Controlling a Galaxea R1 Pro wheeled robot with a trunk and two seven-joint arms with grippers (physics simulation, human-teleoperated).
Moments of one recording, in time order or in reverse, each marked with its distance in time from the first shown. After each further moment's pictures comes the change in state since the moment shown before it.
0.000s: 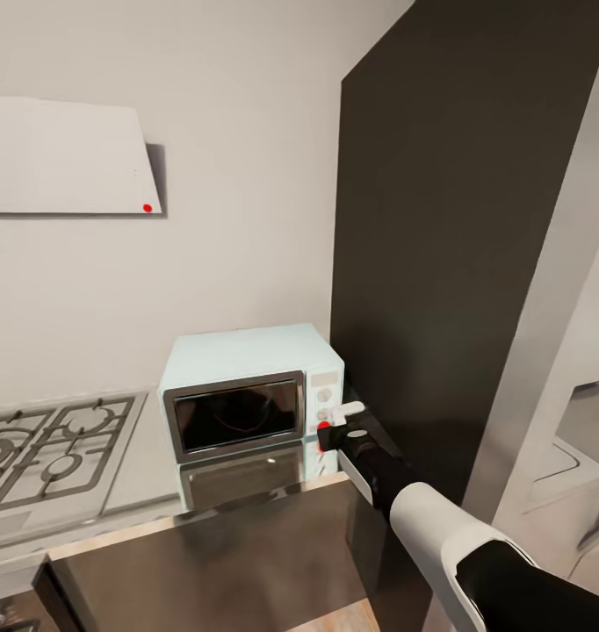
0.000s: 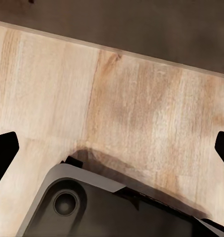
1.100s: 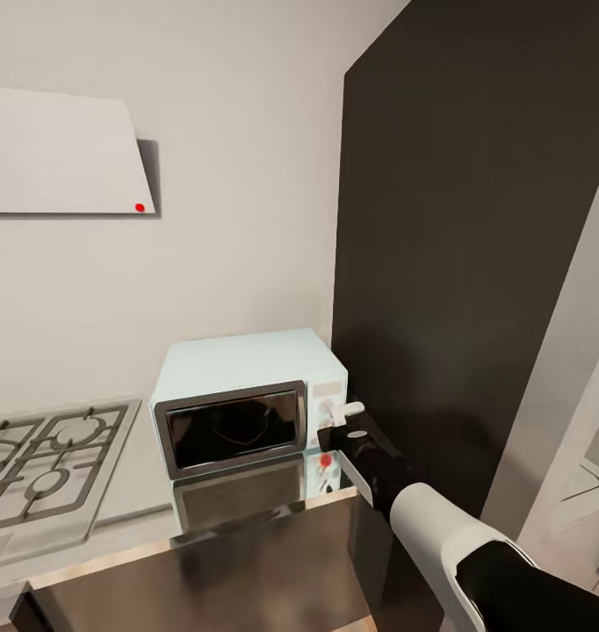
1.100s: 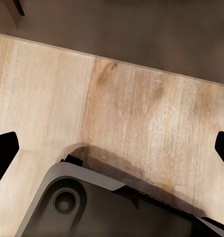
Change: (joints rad) left arm -0.003 0.000 0.000 0.009 -0.001 0.000 0.000; right arm 0.002 0.000 -0.001 0.002 0.000 -0.001 0.000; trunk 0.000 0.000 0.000
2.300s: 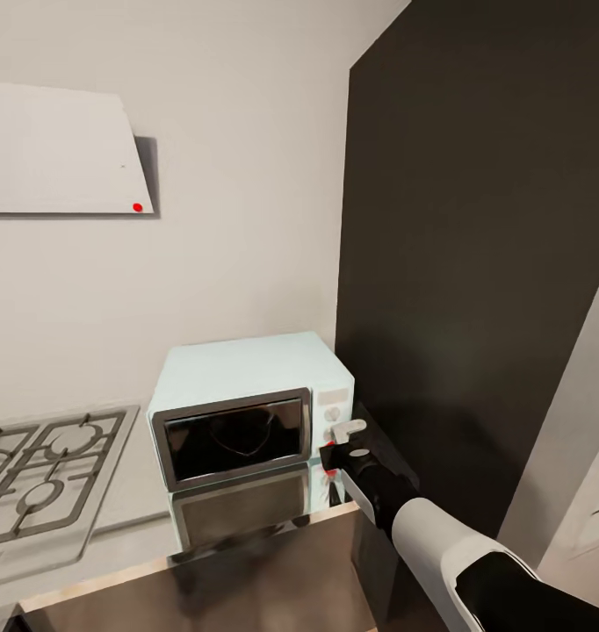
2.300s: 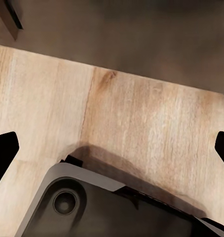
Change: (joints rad) left arm -0.002 0.000 0.001 0.000 0.000 0.000 0.000; right arm 0.037 0.000 0.001 0.065 0.000 -0.053 0.008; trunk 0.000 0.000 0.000
